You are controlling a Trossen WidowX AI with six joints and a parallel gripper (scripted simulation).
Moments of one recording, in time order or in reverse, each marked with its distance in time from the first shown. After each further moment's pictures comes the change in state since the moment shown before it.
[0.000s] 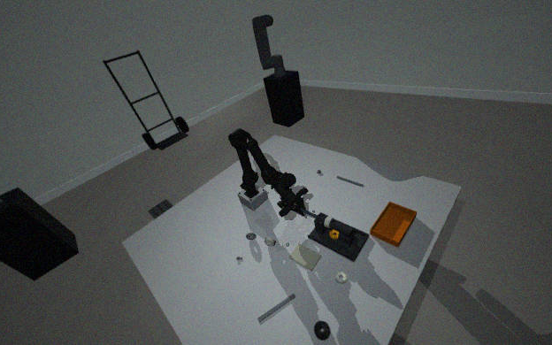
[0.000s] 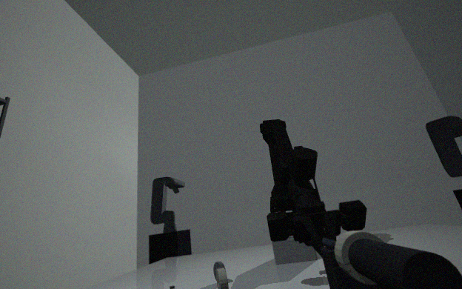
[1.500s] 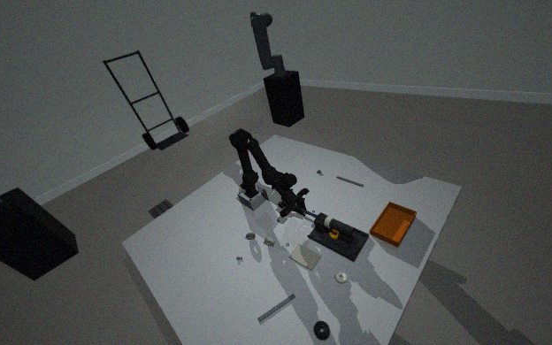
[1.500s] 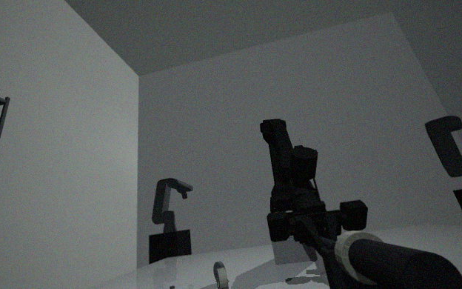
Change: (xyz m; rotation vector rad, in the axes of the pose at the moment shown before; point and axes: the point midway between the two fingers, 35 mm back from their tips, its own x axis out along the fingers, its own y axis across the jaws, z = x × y) arm 0.003 0.000 -0.003 0.000 0.001 0.000
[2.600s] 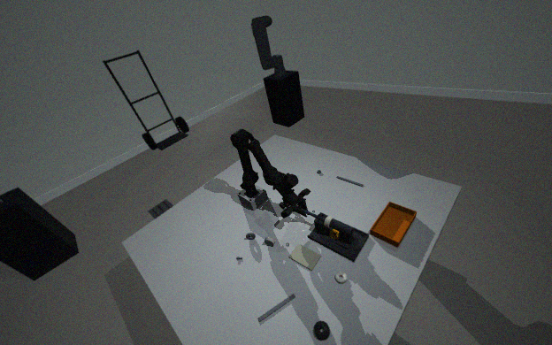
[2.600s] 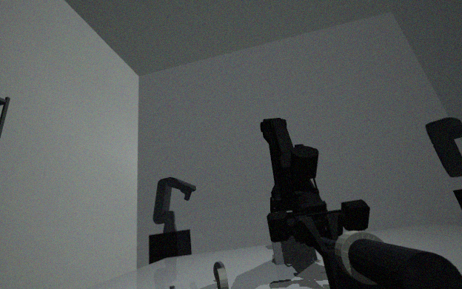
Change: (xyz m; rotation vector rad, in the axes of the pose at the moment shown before) arm 0.006 0.000 -0.006 0.000 -0.001 0.000
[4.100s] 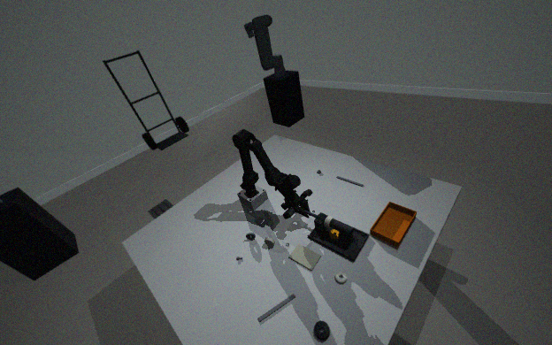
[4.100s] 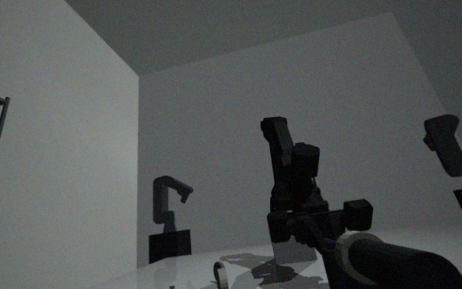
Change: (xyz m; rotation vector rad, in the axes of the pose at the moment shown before) arm 0.009 0.000 -0.009 0.000 0.002 0.000
